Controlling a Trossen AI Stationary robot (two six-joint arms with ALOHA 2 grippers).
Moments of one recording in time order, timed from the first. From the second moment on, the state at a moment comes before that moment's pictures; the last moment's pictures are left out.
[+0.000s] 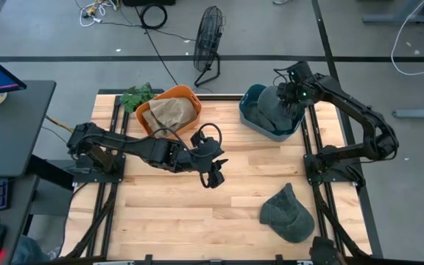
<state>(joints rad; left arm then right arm) -0.24 1.71 1.65 -0.60 -0.52 -0.41 -0.99 1.27 1.06 -0.87 0.01 -0.77</state>
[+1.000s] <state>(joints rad) -0.24 1.71 1.65 -0.60 -0.52 -0.42 -0.87 1.40 1.07 -0.87 0.25 -0.69</state>
